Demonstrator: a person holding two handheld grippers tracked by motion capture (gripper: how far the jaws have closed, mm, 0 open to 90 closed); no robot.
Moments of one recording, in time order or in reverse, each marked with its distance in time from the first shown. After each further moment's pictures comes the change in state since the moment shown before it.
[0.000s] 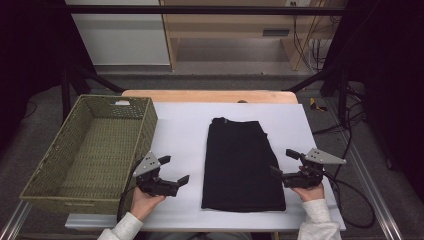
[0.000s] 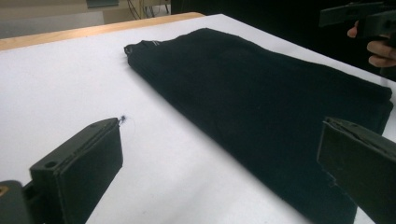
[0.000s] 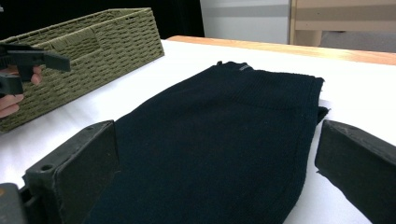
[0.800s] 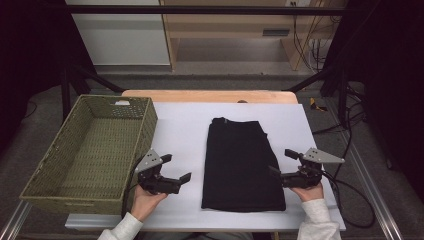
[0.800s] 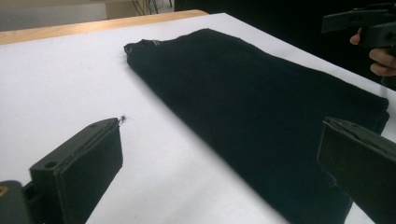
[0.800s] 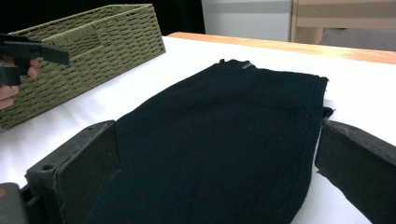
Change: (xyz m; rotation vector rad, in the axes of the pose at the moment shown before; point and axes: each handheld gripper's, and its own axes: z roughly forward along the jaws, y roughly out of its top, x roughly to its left) left arm -0.005 0.015 -0.001 0.011 0.014 -0.043; right arm 0.005 0.004 0.002 0.018 -0.001 -0.004
